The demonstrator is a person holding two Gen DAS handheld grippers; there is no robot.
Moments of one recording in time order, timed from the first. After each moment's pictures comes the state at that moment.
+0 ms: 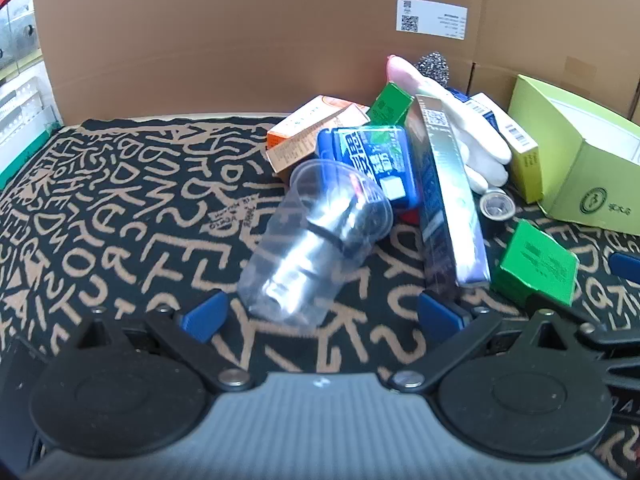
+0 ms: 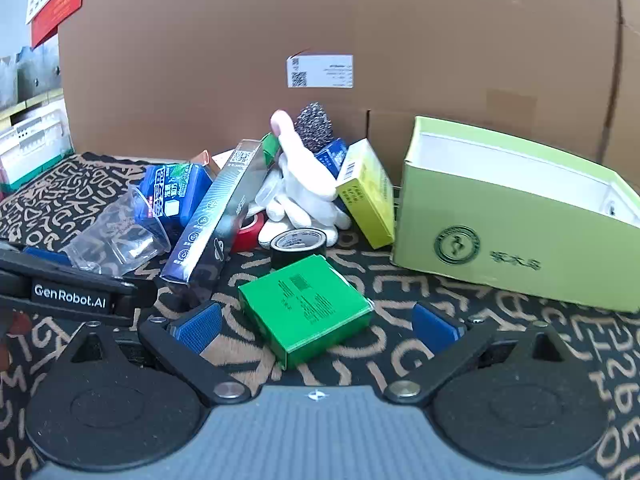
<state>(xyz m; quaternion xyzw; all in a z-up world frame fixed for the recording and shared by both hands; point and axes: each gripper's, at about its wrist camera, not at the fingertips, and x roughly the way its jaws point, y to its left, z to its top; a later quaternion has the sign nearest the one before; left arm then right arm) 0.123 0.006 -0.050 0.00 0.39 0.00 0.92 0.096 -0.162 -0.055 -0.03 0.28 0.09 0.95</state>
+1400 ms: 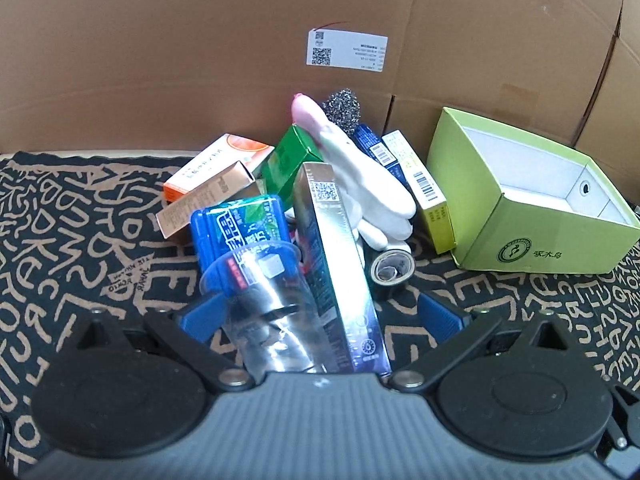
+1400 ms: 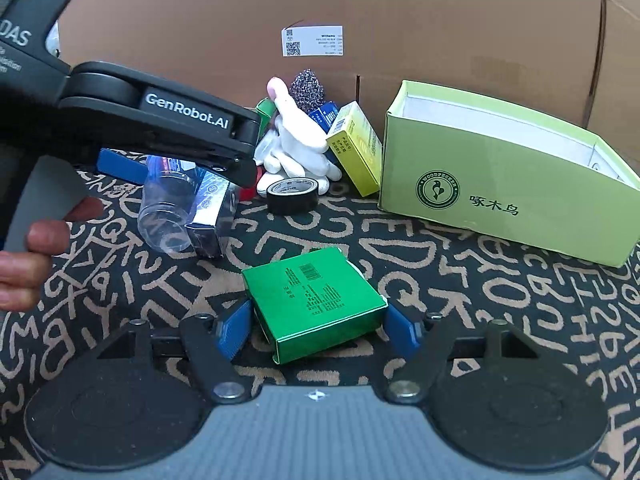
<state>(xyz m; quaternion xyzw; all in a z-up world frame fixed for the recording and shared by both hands) 0.153 -0.043 -0.021 -0.02 0.38 -0.08 0.92 0.061 -0.174 -0.062 -0.03 0.32 0.08 0.94</state>
